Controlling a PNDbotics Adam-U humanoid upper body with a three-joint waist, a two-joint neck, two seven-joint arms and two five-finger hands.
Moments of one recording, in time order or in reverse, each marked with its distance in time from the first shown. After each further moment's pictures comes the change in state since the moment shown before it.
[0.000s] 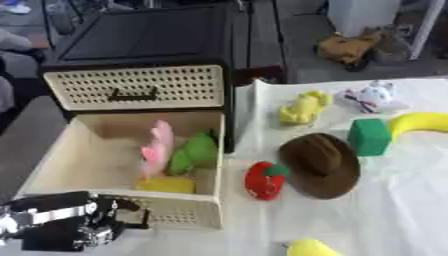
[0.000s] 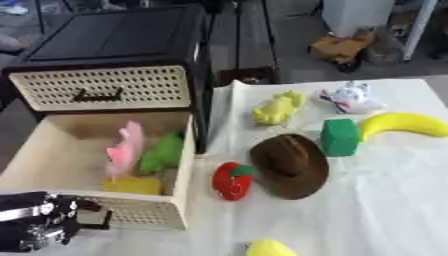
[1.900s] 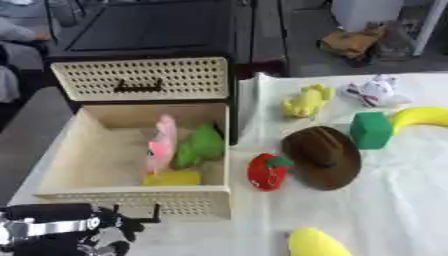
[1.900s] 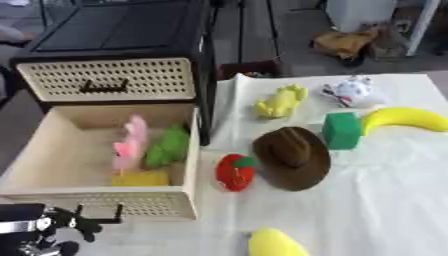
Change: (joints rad) left arm 0.061 0.074 -0.042 -0.180 0.021 0.193 -0.090; right arm 0.010 -0.039 -0.006 0.000 -0.004 -0.045 -0.041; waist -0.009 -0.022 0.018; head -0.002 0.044
